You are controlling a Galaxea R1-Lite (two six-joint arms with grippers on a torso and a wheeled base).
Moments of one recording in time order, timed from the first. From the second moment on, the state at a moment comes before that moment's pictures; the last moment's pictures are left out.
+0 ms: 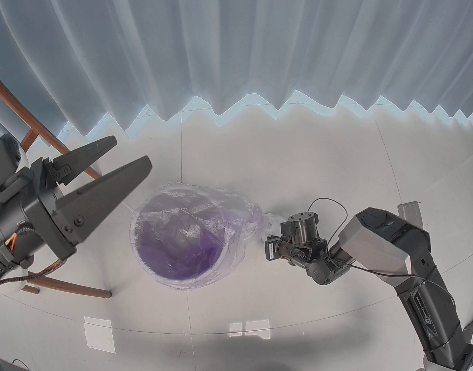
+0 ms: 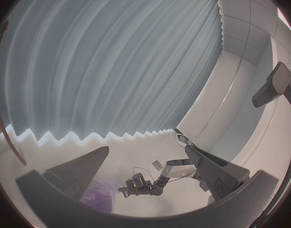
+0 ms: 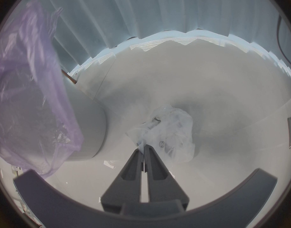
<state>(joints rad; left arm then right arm) -0.57 1.16 -0.53 -0.83 -0.28 -0.16 0.33 2.74 -1.50 -0.73 -0.04 0.12</state>
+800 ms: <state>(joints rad) -0.58 1.16 -0.52 -0.83 -0.28 -0.13 0.20 2.28 -0.85 -1.15 0.01 0.35</state>
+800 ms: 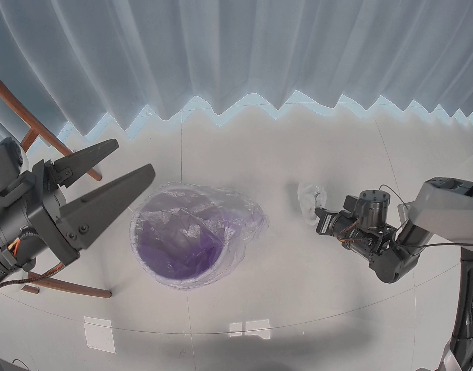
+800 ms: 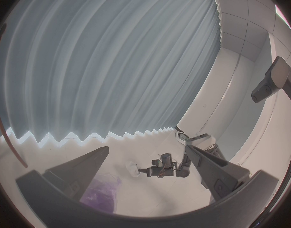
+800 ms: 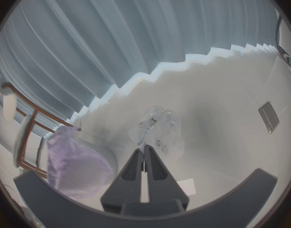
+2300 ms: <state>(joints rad) -0.58 1.15 -0.55 -0.82 -0.28 -0.13 0.63 2.11 -0.64 -1.31 0.06 0.54</state>
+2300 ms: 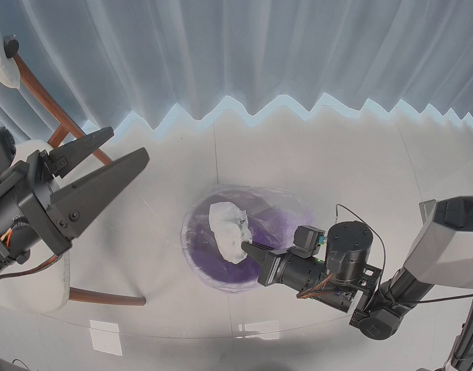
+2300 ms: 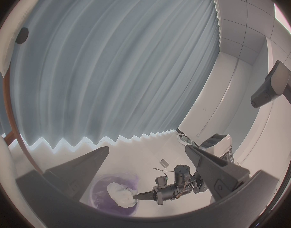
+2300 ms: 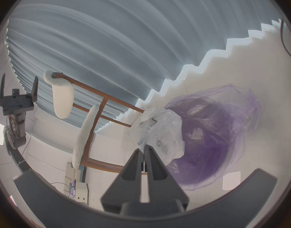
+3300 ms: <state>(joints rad) -0.59 1.16 -0.54 -0.82 -0.28 -0.13 0.57 2.44 -0.72 -1.46 0.06 0.52</state>
